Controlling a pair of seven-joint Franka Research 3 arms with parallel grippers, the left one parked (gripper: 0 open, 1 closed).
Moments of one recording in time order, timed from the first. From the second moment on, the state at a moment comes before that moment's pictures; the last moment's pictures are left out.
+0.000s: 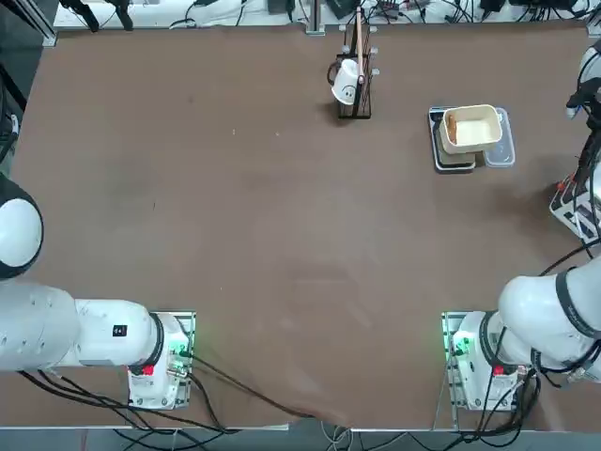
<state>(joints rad) -0.45 0.36 -0.10 -1.92 -0.32 1.86 -1.12</state>
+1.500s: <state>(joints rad) -0.44 0.38 -0.08 -2.04 -0.53 2.11 -0.87</state>
